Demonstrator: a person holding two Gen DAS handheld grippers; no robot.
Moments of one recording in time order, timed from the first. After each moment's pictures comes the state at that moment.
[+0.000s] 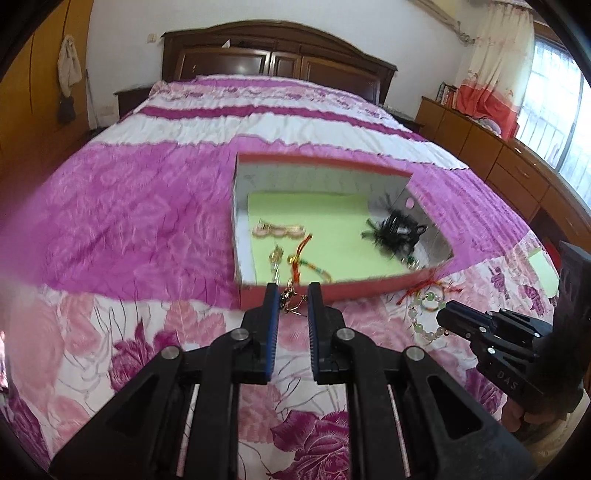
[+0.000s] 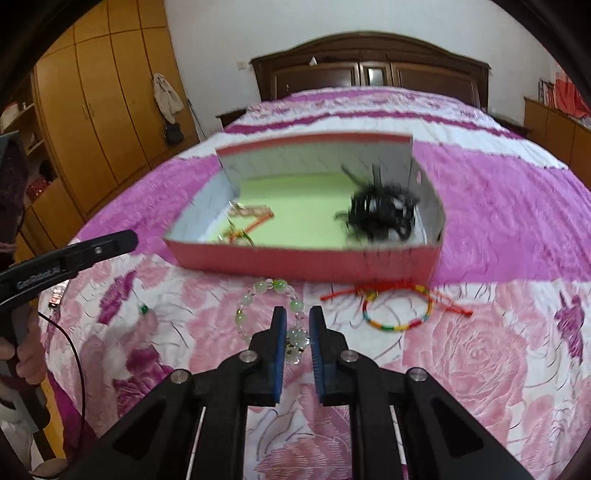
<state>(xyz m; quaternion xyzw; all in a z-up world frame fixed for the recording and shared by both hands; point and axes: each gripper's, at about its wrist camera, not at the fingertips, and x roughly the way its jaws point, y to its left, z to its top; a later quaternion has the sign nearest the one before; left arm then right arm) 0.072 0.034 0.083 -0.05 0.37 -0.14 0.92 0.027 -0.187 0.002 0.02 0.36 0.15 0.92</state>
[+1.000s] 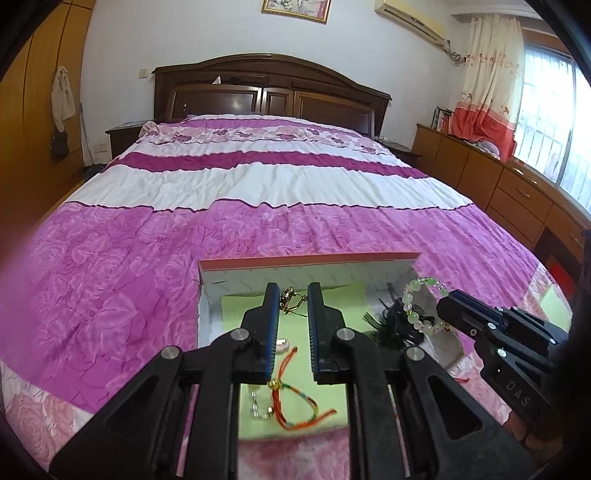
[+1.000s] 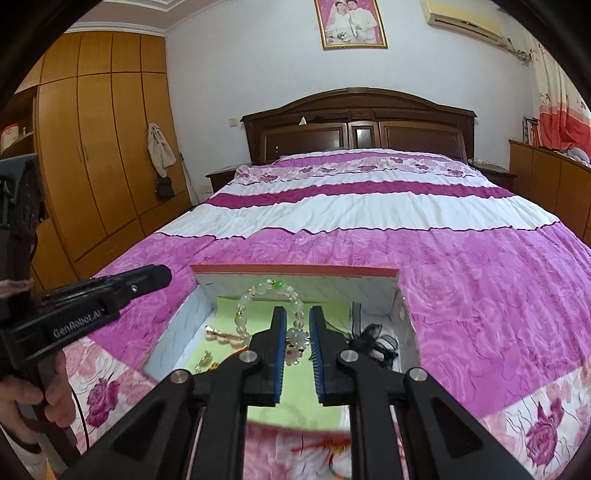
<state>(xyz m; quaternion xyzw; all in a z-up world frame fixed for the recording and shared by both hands) 0.165 -0.005 0.103 -0.04 0.31 -0.14 0.94 0.113 -0.190 0.059 0.02 0.26 0.12 0.96</state>
